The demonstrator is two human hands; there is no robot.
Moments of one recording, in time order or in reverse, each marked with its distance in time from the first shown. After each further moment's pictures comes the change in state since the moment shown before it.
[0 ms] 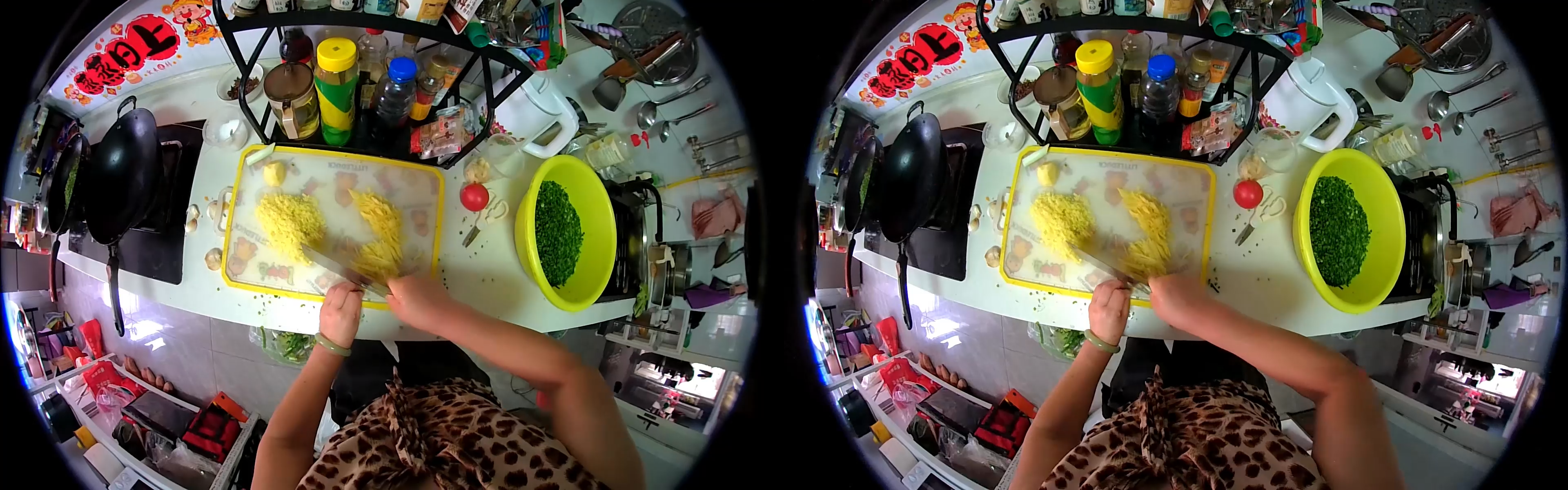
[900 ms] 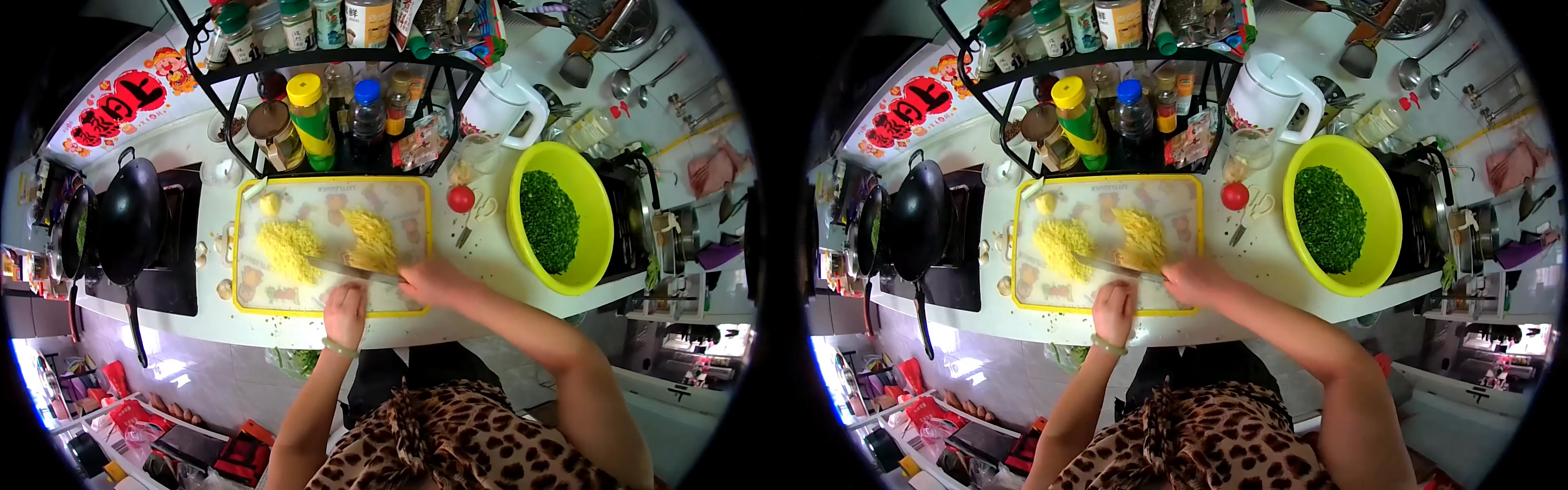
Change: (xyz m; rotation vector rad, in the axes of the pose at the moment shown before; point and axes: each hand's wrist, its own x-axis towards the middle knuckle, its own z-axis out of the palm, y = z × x) left_hand 0.027 0.004 -0.009 -0.021 -0.092 -0.058; right_hand 0.007 0.037 -0.023 -0.051 0.132 -0.146
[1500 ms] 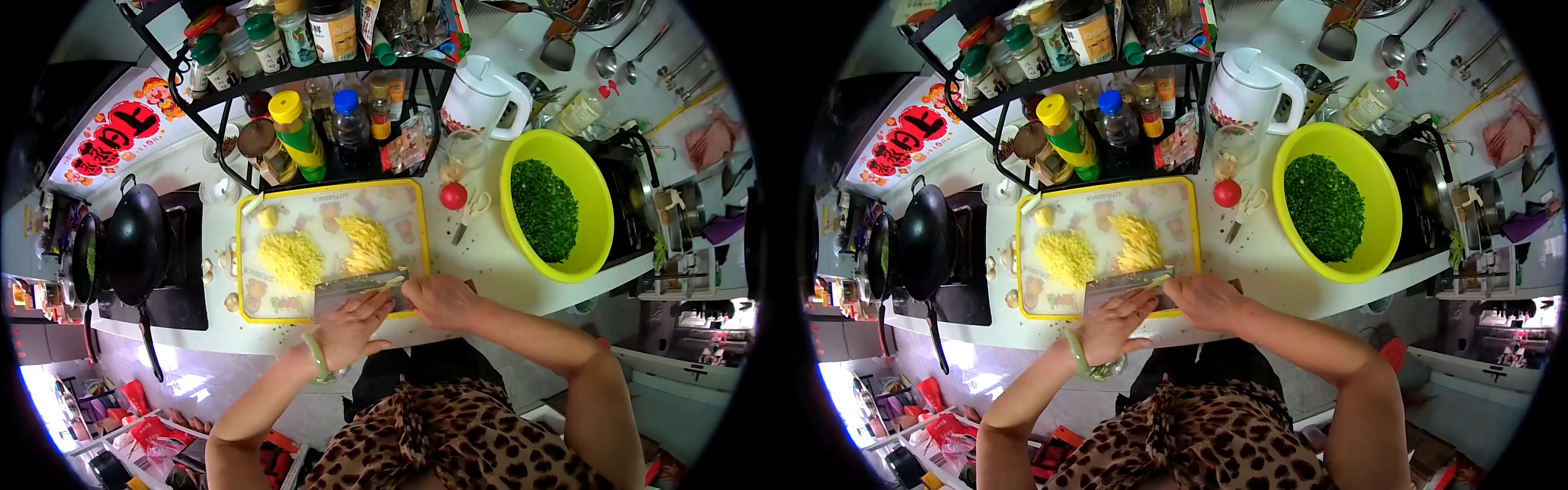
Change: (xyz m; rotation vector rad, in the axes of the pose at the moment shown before) left_hand 0.053 0.043 -0.082 0.095 -0.913 0.459; right_hand -0.042 -0.010 0.002 -0.129 0.165 -0.218
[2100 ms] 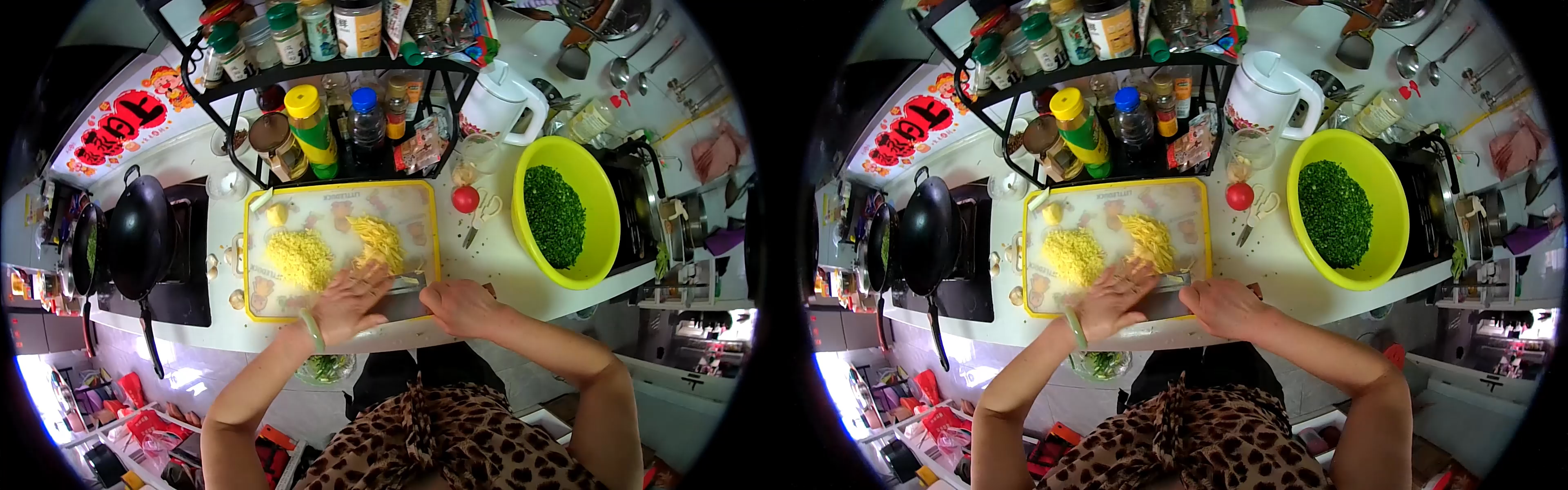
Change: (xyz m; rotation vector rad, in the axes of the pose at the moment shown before) left_hand 0.010 -0.043 -0.006 0.049 -0.141 -0.105; right_hand -0.003 -0.007 -0.022 0.001 -0.087 -0.008
